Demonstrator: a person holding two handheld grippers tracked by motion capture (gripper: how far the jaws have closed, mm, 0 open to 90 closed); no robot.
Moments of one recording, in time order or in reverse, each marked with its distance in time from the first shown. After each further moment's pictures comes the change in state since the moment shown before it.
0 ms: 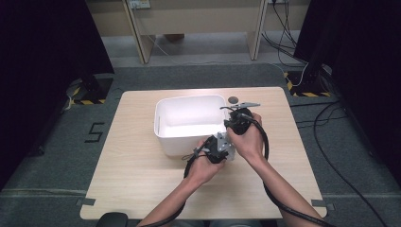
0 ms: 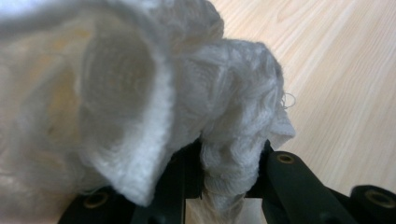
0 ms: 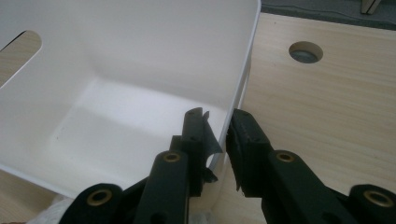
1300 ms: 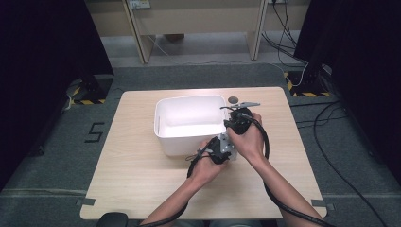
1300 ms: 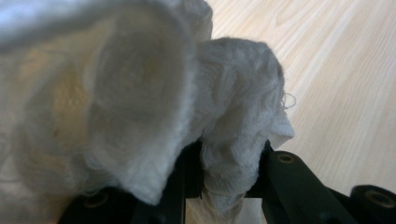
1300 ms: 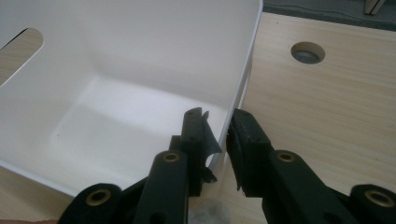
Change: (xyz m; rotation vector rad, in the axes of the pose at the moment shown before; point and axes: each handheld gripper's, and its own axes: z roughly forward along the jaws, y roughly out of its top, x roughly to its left) left arm -0.005 -0.007 0.020 0.014 0.008 0.041; right arm -0.001 0.001 0.000 0.003 0.008 -0.016
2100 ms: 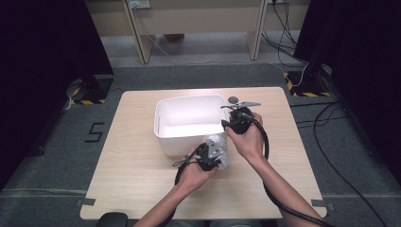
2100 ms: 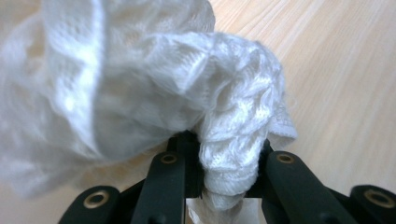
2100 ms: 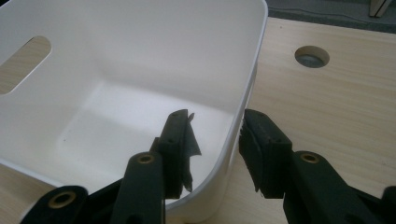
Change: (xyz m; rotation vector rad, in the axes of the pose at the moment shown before) left arm 0.007 -0.027 -0.046 0.034 -0.037 -0.048; right arm 0.000 0.001 -0.001 -0.018 0.016 0.010
